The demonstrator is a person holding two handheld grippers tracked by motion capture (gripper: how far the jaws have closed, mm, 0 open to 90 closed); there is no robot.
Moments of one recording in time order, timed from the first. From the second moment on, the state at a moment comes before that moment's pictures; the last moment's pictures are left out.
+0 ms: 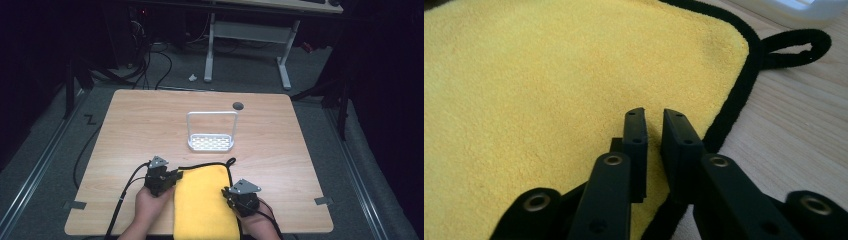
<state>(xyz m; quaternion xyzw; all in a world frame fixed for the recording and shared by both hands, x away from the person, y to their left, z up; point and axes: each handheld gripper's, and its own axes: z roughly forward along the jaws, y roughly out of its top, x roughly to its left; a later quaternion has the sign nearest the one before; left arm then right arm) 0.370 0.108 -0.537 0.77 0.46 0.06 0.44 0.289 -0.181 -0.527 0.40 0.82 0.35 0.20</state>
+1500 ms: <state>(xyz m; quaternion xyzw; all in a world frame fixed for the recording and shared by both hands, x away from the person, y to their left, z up) 0.370 0.113 -0.539 0.76 0.46 0.04 0.45 0.337 -0.165 -0.522 0.42 0.79 0.38 0.22</state>
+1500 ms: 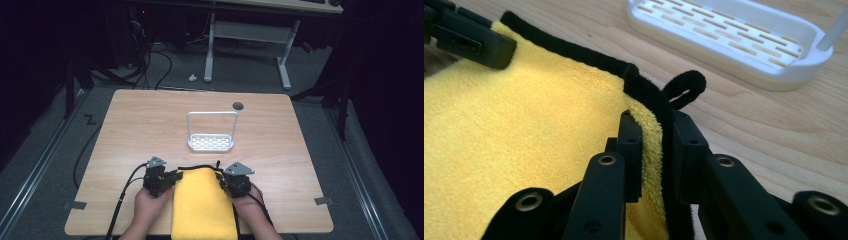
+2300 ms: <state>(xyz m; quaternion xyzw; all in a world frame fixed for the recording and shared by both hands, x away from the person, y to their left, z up) 0.365 0.112 -0.503 0.74 0.44 0.09 0.51 0.328 -0.168 -0.491 0.42 0.75 0.43 0.26</state>
